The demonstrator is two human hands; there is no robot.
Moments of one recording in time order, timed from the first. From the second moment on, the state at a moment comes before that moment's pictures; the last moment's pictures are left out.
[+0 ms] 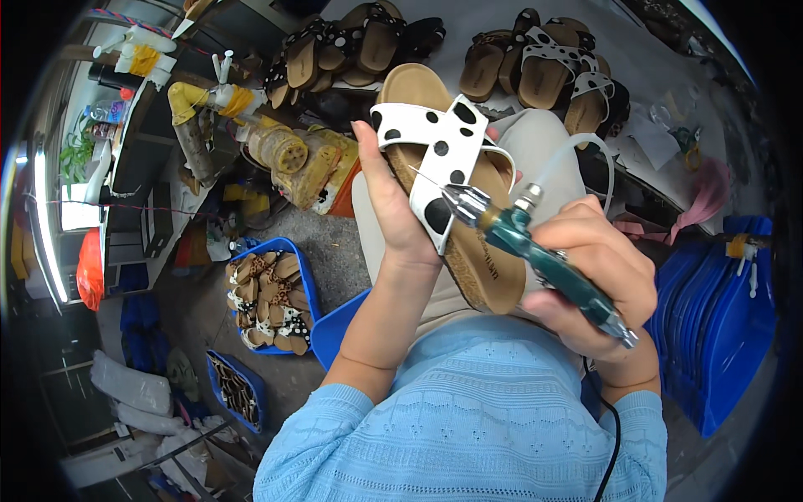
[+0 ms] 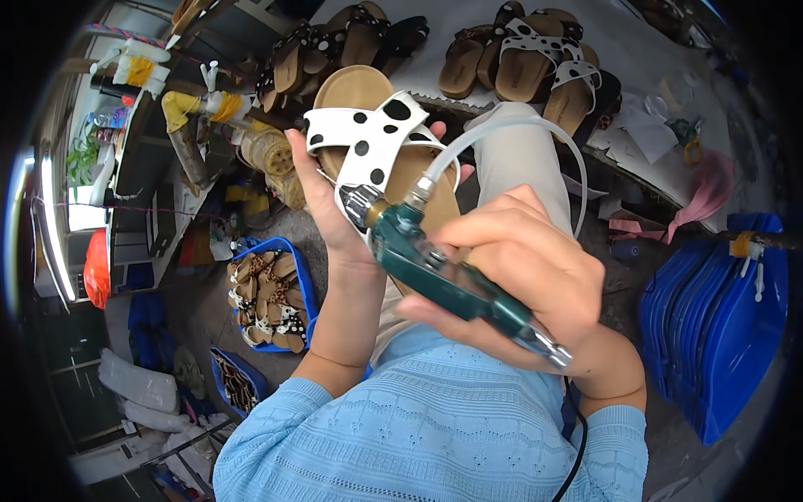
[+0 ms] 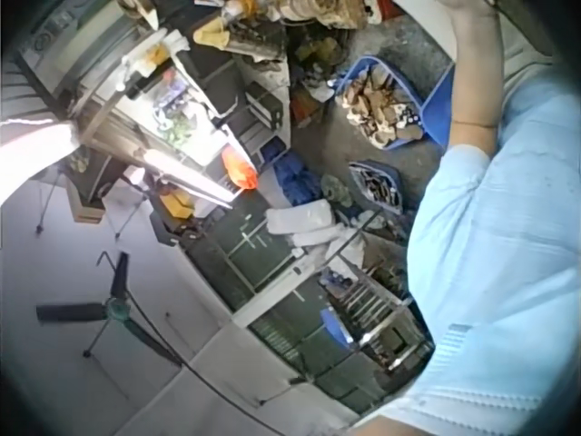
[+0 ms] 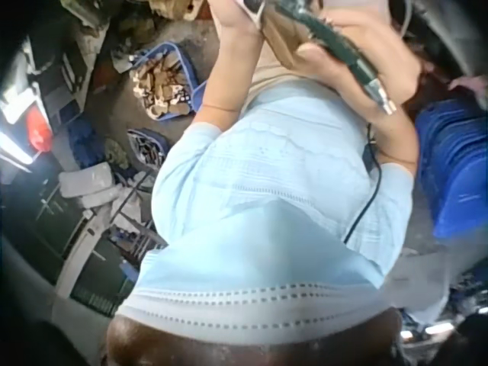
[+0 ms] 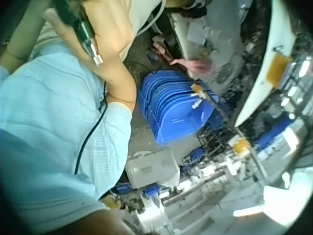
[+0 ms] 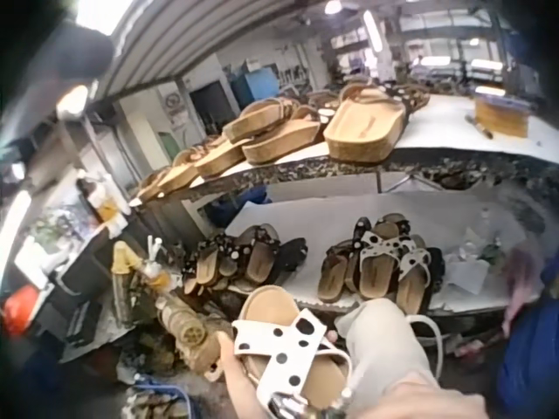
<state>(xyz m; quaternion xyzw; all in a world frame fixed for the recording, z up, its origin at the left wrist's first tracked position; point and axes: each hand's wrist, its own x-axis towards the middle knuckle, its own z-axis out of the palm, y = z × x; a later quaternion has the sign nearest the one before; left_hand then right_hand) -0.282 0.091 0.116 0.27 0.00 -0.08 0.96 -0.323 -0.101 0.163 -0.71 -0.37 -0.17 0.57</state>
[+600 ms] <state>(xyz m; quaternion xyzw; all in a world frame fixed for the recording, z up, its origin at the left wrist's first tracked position) -0.294 0.086 0.107 0.34 0.00 -0.02 0.94 -0.317 -0.064 0.150 -0.76 -0.39 -0.27 0.44</state>
